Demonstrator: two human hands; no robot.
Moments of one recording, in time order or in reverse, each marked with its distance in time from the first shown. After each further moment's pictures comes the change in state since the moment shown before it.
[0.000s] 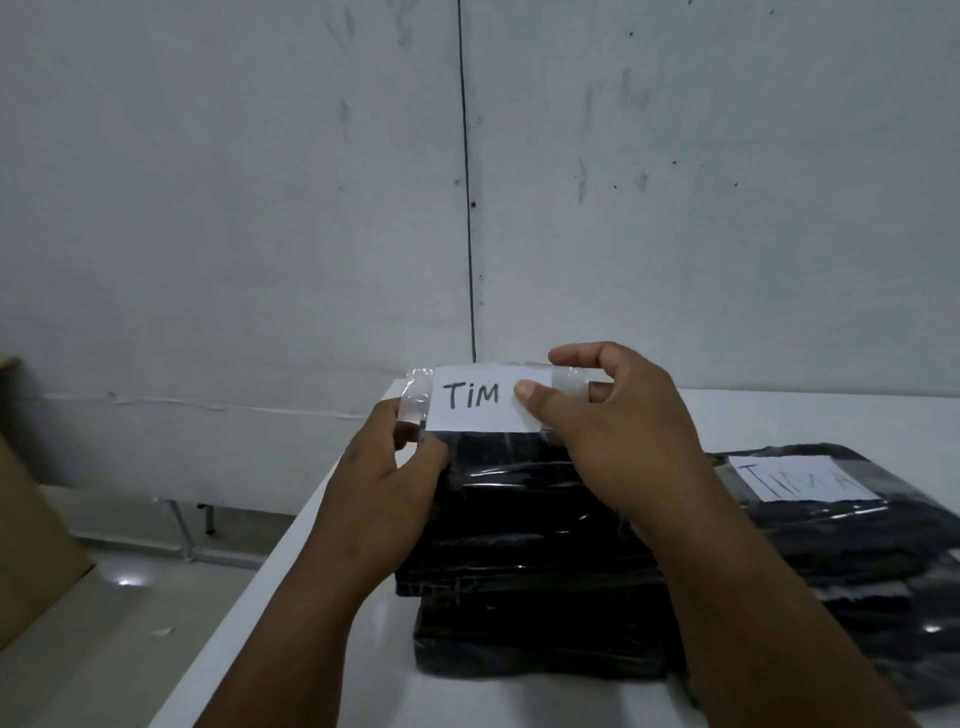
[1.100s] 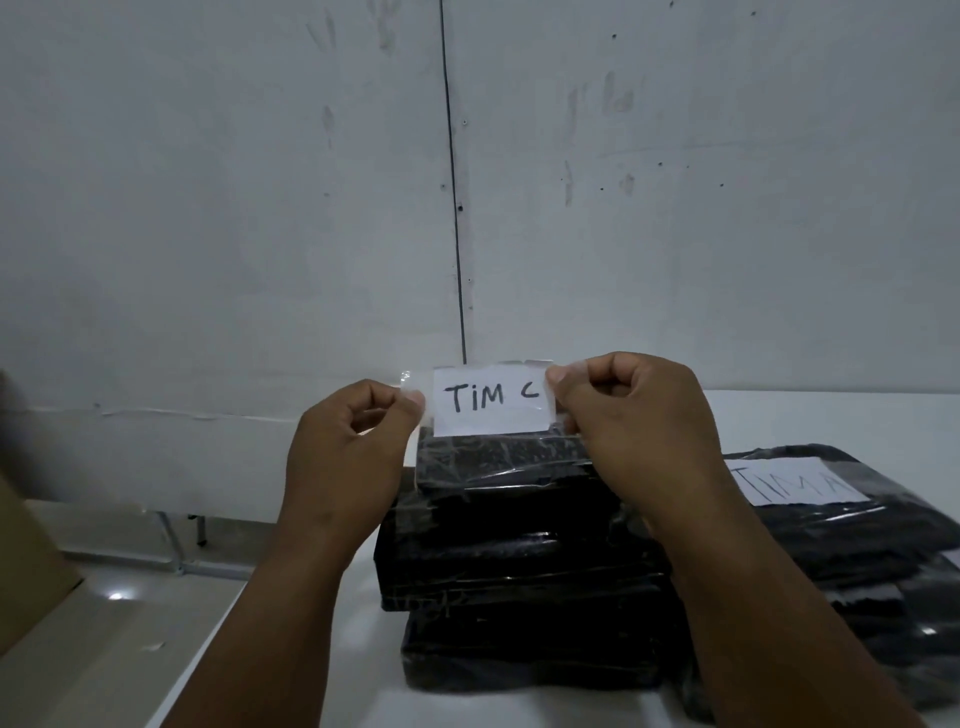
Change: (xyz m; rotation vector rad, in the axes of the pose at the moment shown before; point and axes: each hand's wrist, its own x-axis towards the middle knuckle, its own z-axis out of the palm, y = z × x) left_hand 0.024 0.013 -0.002 -0.100 0.257 0.121; right_hand 0.010 0.007 -0.015 -0.021 0.139 -0.012
